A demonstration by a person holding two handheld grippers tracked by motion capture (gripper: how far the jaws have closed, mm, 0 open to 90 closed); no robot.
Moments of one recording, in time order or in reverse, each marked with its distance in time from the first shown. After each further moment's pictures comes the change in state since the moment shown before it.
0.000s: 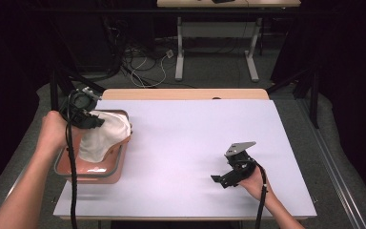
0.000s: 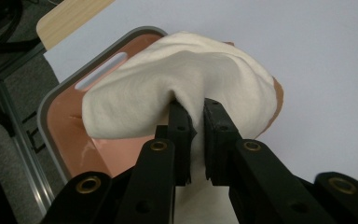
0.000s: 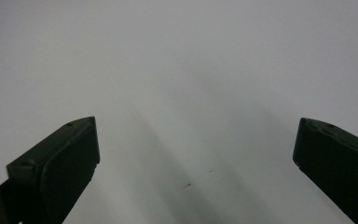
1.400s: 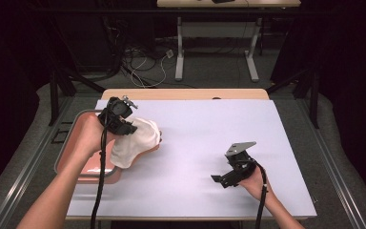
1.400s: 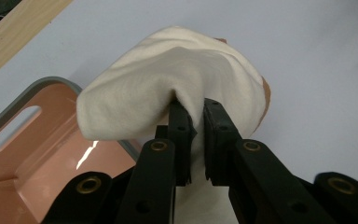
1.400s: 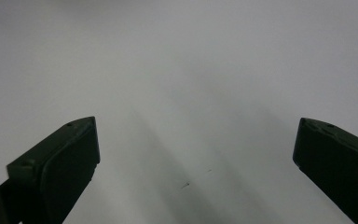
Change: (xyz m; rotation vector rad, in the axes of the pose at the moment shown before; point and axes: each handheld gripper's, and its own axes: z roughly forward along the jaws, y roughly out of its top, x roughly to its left) left arm -0.064 0.038 0.036 -0.011 -0.124 0.115; right arm -0.001 -0.001 0.000 -0.001 -0.003 0.004
